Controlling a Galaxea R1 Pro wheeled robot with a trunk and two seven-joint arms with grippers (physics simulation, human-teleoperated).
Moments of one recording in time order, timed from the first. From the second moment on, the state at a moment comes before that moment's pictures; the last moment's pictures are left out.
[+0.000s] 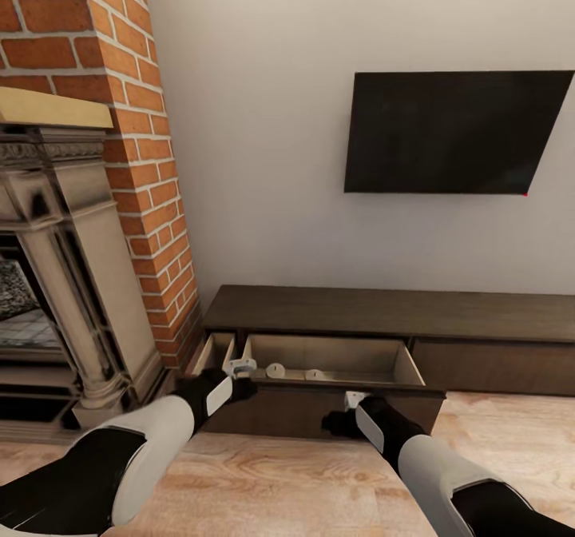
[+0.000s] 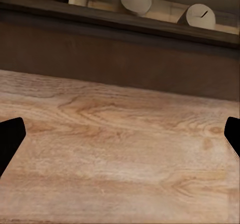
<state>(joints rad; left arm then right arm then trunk) -0.98 -0.15 -0.12 -0.06 0.29 0.34 0.11 -0.80 0.09 0.18 -0.24 -0.30 0.50 0.00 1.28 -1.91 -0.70</state>
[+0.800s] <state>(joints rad) -0.88 -0.15 -0.12 -0.06 0.29 -0.04 0.13 -0.72 0.09 0.21 -0.21 -0.22 -0.01 0.00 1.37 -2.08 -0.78</state>
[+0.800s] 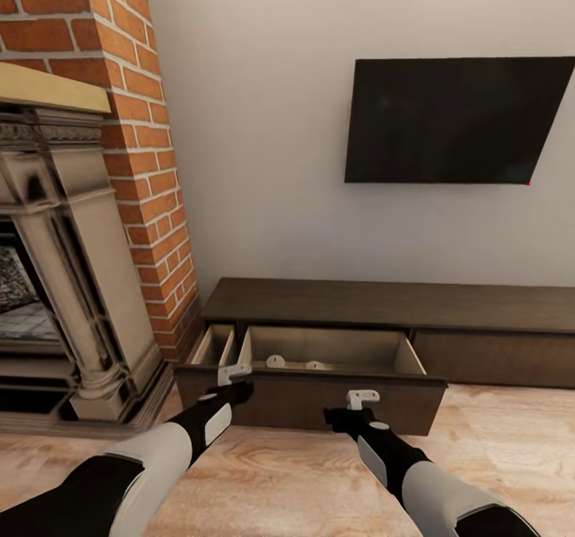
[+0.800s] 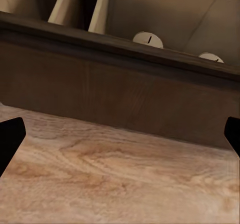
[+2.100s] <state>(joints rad) -0.86 -0.17 -0.13 -0.20 0.26 -0.23 0.13 -0.67 0.09 0.21 -0.26 -0.22 -0.16 0.01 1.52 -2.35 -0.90</state>
